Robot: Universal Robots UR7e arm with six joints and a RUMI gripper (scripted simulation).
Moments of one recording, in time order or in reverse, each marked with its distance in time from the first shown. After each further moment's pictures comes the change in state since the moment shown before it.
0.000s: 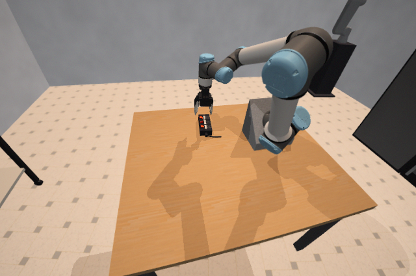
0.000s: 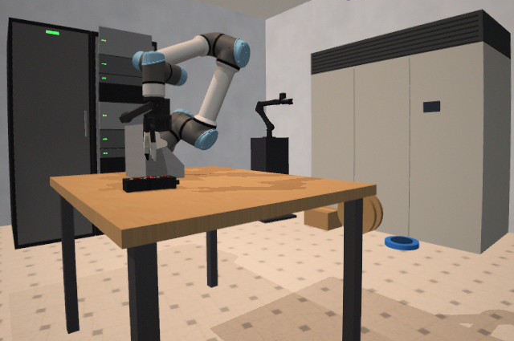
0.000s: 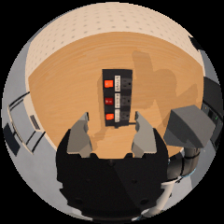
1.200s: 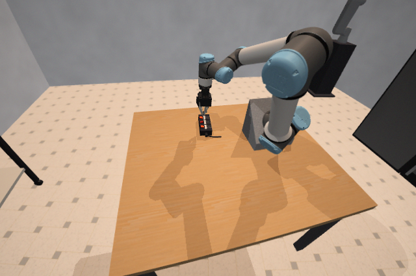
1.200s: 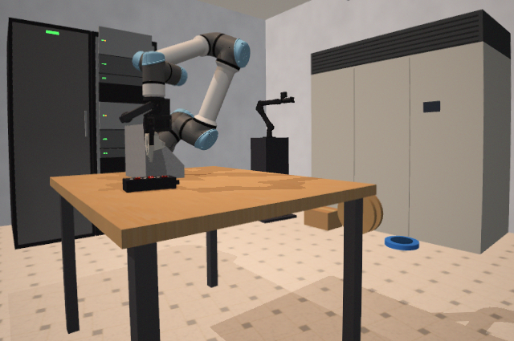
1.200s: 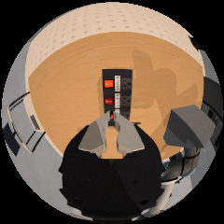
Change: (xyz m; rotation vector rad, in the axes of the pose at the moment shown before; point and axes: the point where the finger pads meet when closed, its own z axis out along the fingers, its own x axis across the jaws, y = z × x) arm 0.000 0.000 0.000 0.000 0.000 0.001
